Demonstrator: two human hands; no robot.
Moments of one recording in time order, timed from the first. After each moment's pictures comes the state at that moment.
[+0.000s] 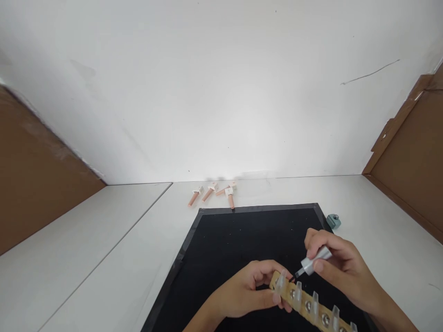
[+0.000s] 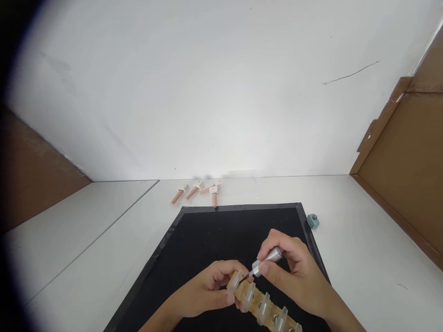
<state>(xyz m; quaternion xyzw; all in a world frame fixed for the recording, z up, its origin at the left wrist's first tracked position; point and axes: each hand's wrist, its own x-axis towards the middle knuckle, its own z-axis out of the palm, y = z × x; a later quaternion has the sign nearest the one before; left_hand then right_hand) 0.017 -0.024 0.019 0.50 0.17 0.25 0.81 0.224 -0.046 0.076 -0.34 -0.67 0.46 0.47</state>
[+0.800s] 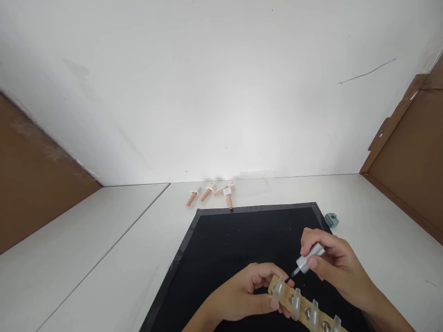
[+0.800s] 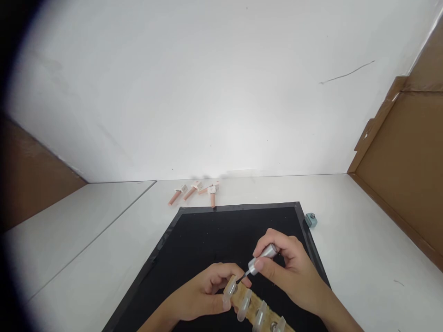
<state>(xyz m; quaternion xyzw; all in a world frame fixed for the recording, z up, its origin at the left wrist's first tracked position) 0.018 -0.025 0.020 0.51 0.12 0.25 0.81 0.221 -0.047 0.074 -0.37 -0.67 0.45 0.46</state>
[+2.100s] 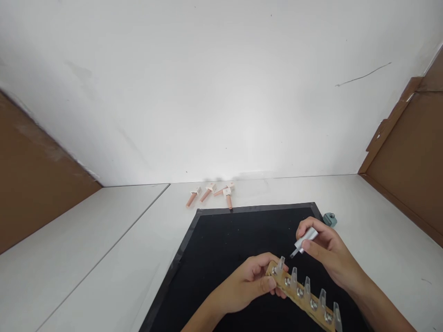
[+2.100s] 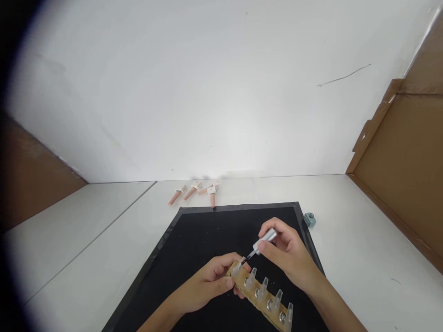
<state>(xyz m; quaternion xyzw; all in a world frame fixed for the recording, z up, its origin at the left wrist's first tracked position) 0.018 -0.026 0.015 0.54 0.22 0.26 0.77 0.218 -0.037 0.065 -0.42 -0.55 0.54 0.48</state>
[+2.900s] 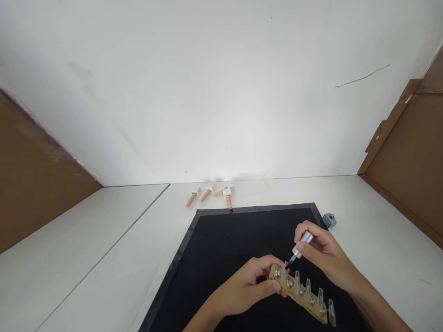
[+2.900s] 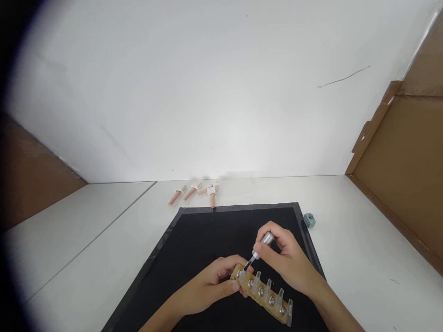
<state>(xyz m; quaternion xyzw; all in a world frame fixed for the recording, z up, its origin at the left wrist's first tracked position) 0.021 -0.025 0.025 0.62 0.23 0.24 0.71 0.219 -0.037 0.071 -0.43 -0.65 0.46 0.43</state>
